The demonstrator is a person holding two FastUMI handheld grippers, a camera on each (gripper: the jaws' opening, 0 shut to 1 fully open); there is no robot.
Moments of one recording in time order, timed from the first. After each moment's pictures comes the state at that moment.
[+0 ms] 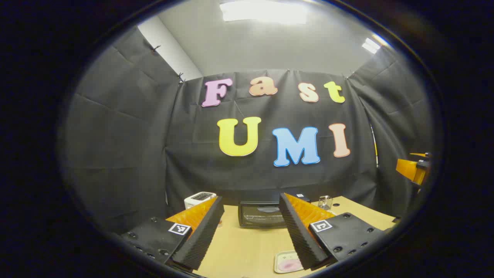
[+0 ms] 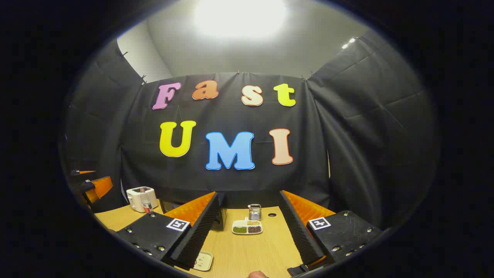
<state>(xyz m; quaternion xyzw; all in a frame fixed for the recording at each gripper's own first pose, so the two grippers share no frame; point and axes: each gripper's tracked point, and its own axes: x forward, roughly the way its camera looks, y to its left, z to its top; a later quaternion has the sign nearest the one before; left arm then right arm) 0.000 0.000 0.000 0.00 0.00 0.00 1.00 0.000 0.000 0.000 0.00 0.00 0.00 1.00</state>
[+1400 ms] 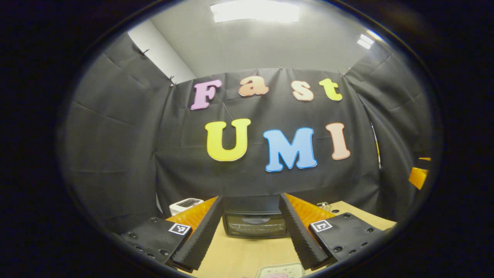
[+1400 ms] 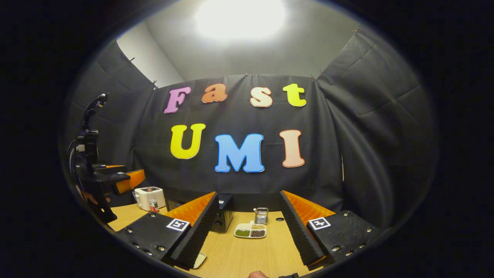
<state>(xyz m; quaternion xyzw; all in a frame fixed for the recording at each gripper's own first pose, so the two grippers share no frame) 0.094 -0.077 0.000 0.01 -0.01 -0.01 1.00 0.032 -0.025 -0.015 0.00 -0.02 0.07 1.00</state>
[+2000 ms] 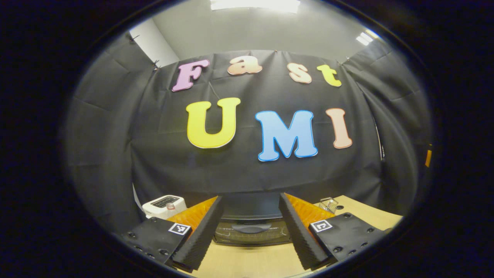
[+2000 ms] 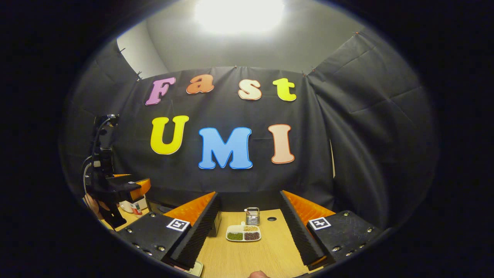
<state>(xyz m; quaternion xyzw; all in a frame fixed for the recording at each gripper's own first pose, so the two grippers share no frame) 0.248 -0.081 -0.073 0.01 0.03 -0.06 1.00 0.090 -0.011 -0.037 0.00 0.01 -0.01 1.00</state>
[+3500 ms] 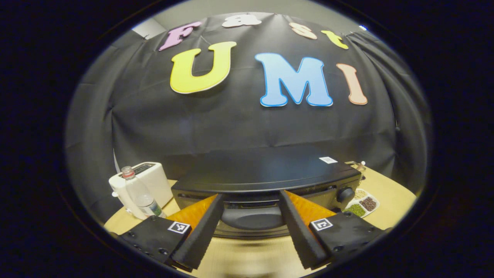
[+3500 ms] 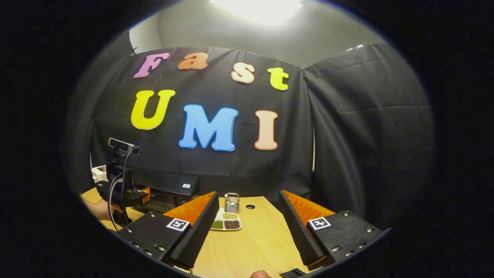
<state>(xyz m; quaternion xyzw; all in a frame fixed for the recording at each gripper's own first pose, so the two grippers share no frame) 0.354 -0.087 -0.253 0.02 0.15 -0.06 0.99 0.090 -0.012 -0.063 -0.06 0.07 -0.09 0.99</state>
